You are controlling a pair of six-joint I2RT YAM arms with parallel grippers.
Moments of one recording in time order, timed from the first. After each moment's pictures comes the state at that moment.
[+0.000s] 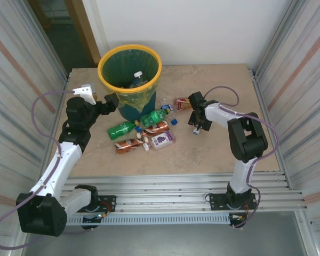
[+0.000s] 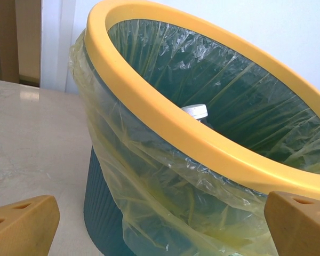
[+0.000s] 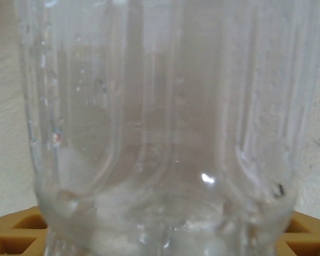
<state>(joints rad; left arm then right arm) -0.13 1.05 0.81 0.03 0.14 -0.35 0.39 1.87 1.24 -0.64 0.21 0.73</state>
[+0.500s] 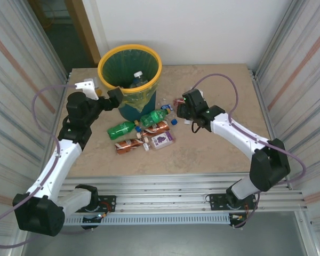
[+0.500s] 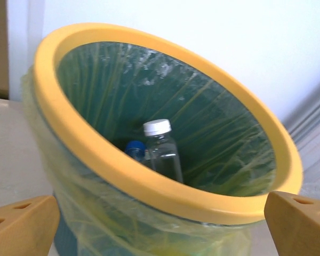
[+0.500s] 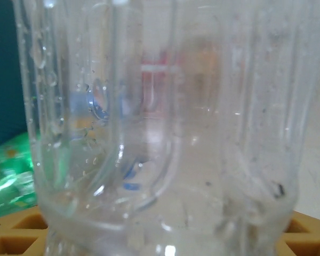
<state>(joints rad) -0.20 1.06 0.92 -0.01 0.16 -0.38 0.59 1.49 1.17 -0.47 0.27 0.55</state>
